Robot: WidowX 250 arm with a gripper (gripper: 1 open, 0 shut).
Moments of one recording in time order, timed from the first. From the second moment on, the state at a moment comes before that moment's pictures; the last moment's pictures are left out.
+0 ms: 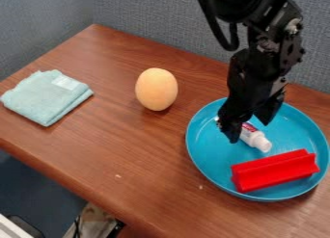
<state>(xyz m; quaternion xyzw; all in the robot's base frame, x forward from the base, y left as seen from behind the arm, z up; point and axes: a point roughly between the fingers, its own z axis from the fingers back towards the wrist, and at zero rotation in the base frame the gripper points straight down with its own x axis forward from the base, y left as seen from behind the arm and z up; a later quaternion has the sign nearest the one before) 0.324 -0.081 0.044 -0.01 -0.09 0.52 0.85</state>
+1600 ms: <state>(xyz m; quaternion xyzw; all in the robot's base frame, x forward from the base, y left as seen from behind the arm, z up) 0.319 0.032 0.141 -0.05 -0.06 0.60 0.79</state>
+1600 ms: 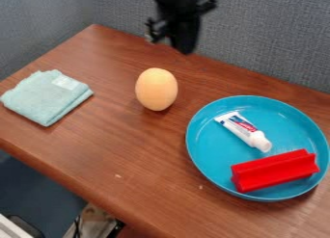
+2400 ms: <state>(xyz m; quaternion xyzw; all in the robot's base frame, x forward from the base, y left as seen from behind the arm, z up) 0.271 0.097 0.109 -0.03 -0.09 0.60 0.79</state>
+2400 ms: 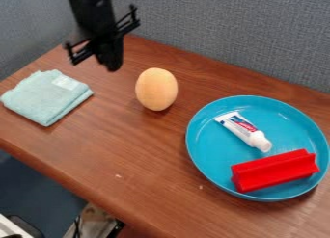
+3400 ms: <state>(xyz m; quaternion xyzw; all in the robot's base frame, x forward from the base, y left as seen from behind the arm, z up) 0.264 0.112 0.045 0.02 -0.15 0.53 0.83</state>
